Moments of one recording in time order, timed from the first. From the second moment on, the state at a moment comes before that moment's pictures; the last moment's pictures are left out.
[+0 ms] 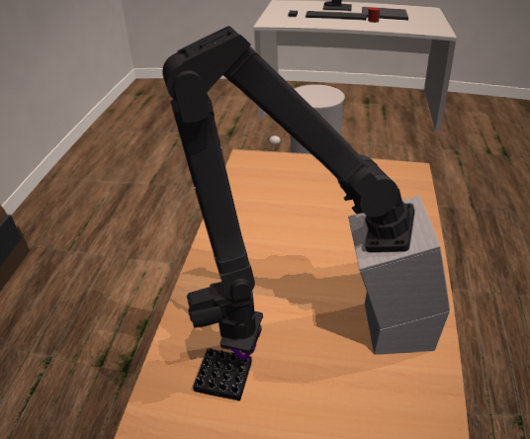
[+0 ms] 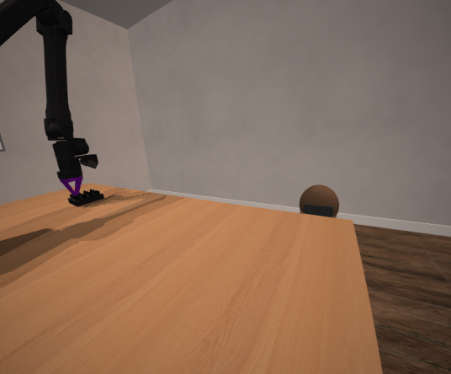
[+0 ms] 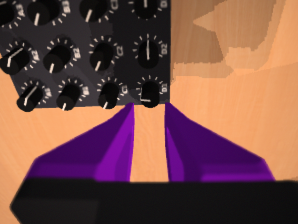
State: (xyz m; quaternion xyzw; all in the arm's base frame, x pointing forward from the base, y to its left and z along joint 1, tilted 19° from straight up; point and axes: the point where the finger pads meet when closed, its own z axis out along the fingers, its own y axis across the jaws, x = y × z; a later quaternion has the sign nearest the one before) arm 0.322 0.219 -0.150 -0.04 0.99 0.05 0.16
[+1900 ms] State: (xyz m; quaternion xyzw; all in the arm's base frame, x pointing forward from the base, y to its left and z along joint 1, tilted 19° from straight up) arm 0.321 0.219 -0.150 -0.04 0.99 0.05 0.16
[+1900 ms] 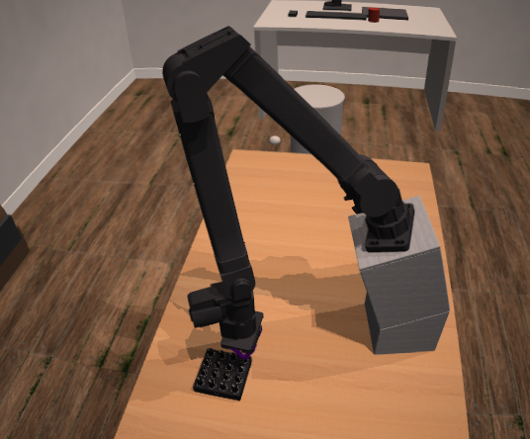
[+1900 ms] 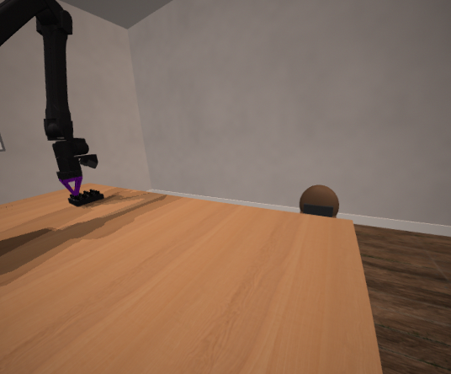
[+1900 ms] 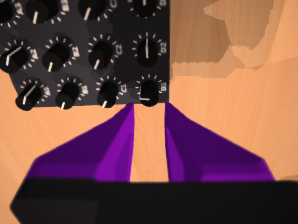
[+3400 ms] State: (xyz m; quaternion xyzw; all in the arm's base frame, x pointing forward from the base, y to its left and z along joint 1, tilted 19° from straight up) arm 0.321 0.219 -0.152 -0.04 0.98 0.05 0.16
